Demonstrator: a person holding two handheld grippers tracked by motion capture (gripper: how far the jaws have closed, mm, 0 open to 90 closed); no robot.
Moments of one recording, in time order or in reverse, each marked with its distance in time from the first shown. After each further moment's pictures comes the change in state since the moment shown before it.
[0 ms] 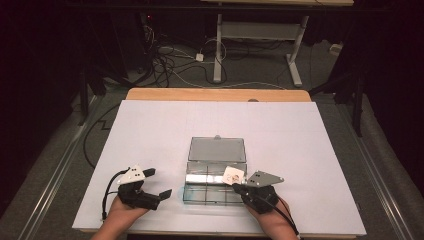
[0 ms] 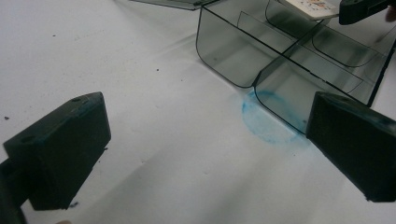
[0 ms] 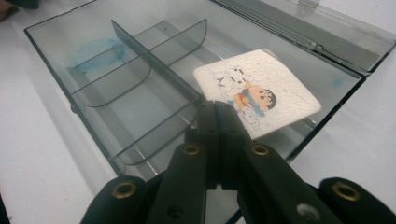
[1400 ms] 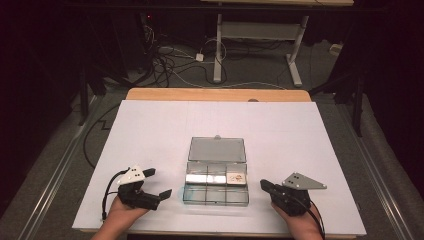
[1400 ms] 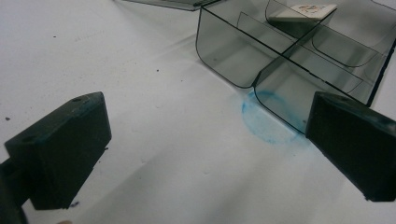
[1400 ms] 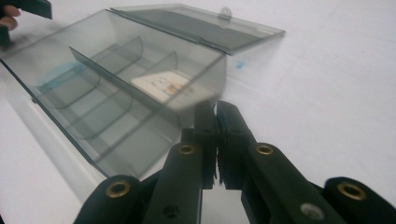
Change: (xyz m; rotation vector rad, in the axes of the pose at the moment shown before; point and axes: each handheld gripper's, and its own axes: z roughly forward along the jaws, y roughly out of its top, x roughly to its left) left arm 0.000 0.000 0.000 -0.003 0.002 0.002; right arm -0.043 -0.036 -0.056 -0.120 -0.086 0.137
